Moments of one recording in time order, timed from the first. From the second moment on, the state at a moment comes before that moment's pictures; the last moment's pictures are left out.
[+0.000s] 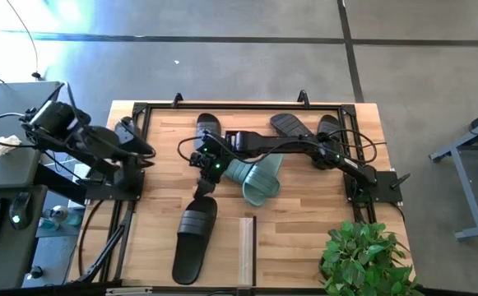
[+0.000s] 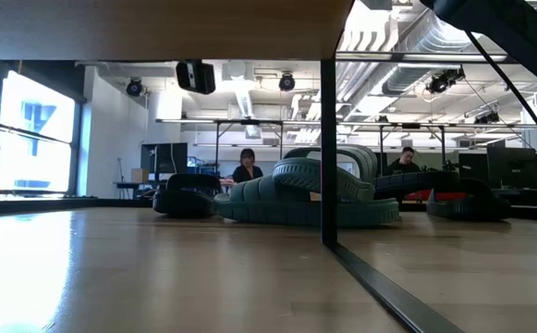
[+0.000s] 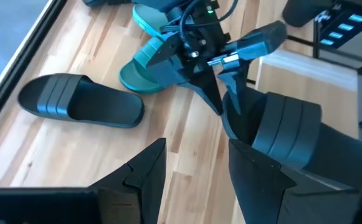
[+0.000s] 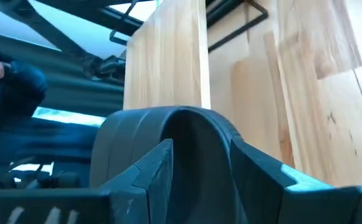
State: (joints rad) left arm -0.28 1.09 1.72 -1.57 -0.32 -0.57; right arm -0.06 2.34 2.27 -0.65 -0.76 0.60
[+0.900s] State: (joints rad) left arm -0.28 1.11 1.72 -1.57 -0.33 -0.53; right arm 0.06 2.22 2.26 -1.12 -0.31 0.34
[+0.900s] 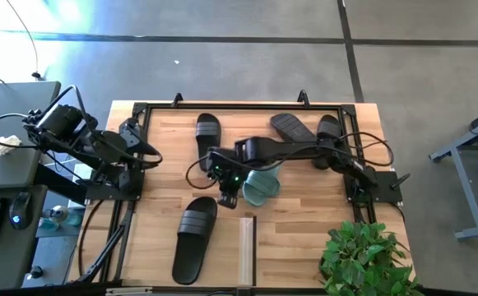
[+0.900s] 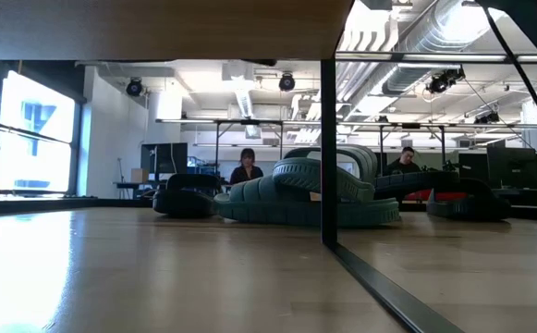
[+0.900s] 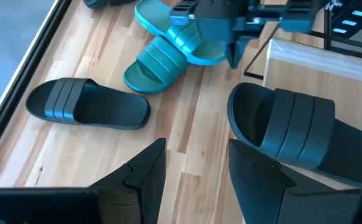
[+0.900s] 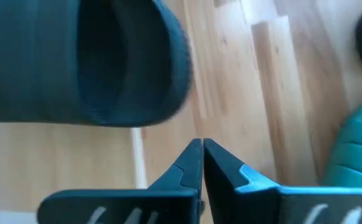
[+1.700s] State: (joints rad) left arm -0.28 1.12 1.72 -1.57 -0.39 -0.52; right arm 0.10 2.24 2.19 -0.90 -0.43 0.41
